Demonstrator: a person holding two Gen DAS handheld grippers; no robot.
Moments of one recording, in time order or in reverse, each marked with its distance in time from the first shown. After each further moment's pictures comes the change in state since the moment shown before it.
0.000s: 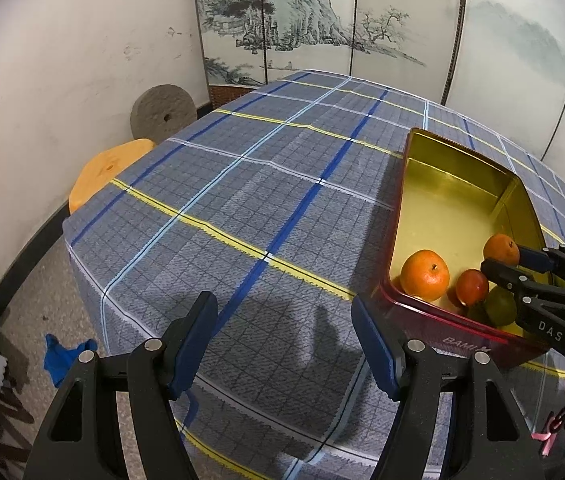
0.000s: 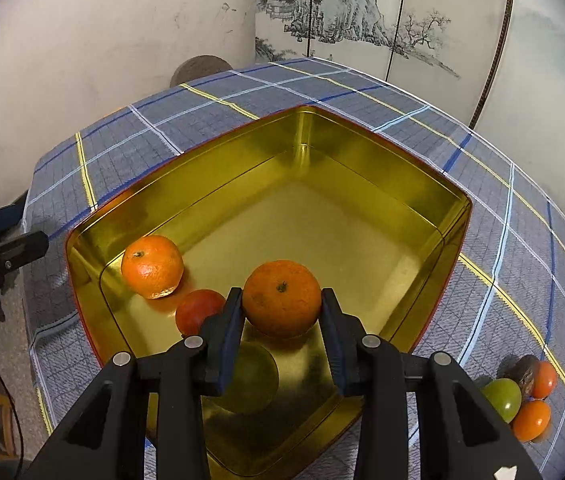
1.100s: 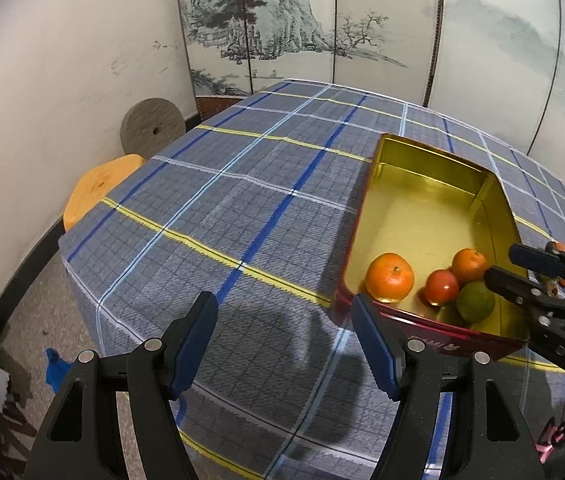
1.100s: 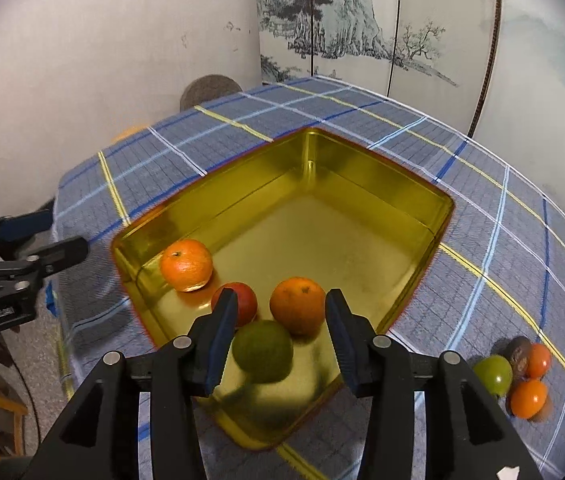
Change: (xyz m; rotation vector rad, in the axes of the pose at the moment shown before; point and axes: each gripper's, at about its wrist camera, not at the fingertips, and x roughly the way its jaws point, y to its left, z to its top) left arm -0.018 -0.023 0.003 0.056 -0.028 -0.025; right arm -0.041 -0.001 -0.012 0.029 -0.073 0.046
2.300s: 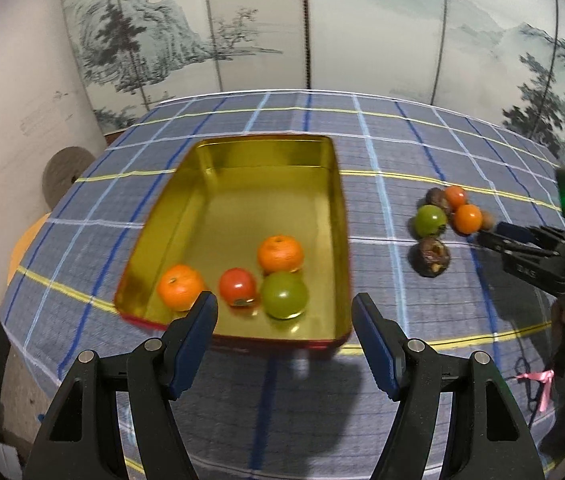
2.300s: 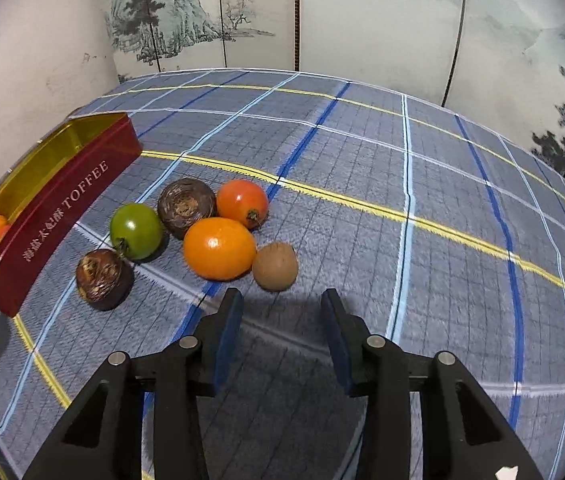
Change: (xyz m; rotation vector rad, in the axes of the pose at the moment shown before) left arm -0.024 -0.150 -0.008 0.277 0.005 -0.202; right arm -0.048 -0.196 -0.120 0.328 0.028 -0.307
